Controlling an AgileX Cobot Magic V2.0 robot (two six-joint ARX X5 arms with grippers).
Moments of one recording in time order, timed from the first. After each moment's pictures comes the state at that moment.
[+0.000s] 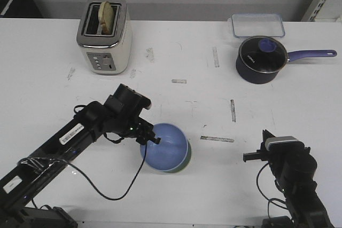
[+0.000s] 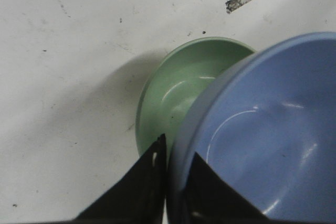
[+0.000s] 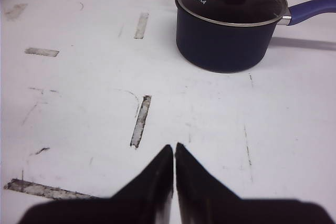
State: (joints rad) left arm -0.61 1.49 1.38 -0.86 0.30 -0.10; right arm 0.13 0.53 0.53 -0.40 0.03 0.01
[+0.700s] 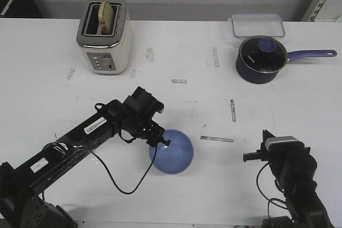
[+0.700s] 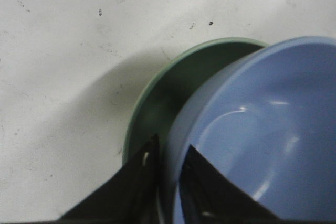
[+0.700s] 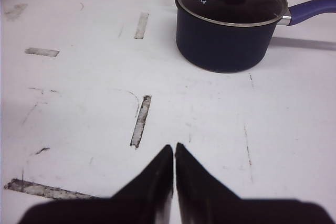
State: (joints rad) left arm -0.65 1.63 1.38 -0.80 0.30 -0.10; right arm 0.13 0.53 0.53 -0.40 0.03 0.01
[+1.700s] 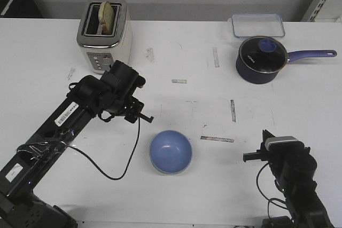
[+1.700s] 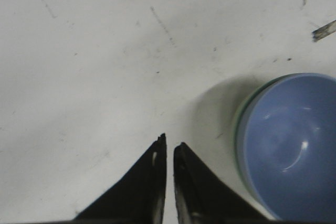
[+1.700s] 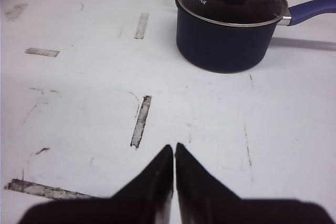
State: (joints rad) left arm -0.54 1.61 1.74 -1.14 0.05 -0.02; right arm 0.13 0.53 0.53 -0.40 0.03 0.01
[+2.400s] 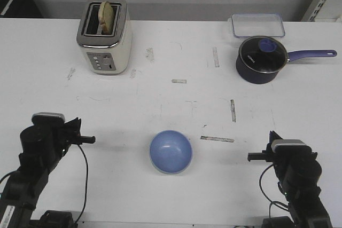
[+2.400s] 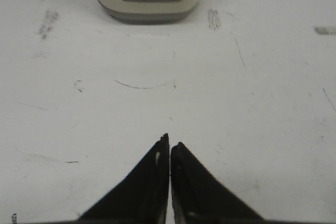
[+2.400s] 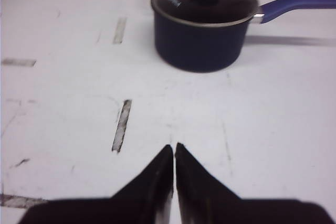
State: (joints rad) left arm -0.07 0.72 0.74 -0.40 0.05 -0.04; right arm 0.11 0.47 0.53 -0.43 0.08 0.04
